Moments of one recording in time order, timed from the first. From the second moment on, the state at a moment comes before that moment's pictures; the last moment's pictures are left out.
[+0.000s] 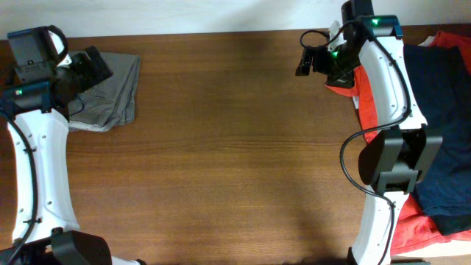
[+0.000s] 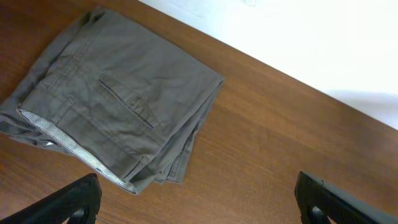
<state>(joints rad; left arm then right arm) 0.23 1.64 1.67 -0.80 0.06 -0.27 0.01 2.24 2.24 -1.33 -0.34 0.22</state>
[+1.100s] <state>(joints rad) 0.23 1.64 1.67 -0.80 0.06 -0.27 0.01 0.70 2.01 -1.35 -0.33 0.22</state>
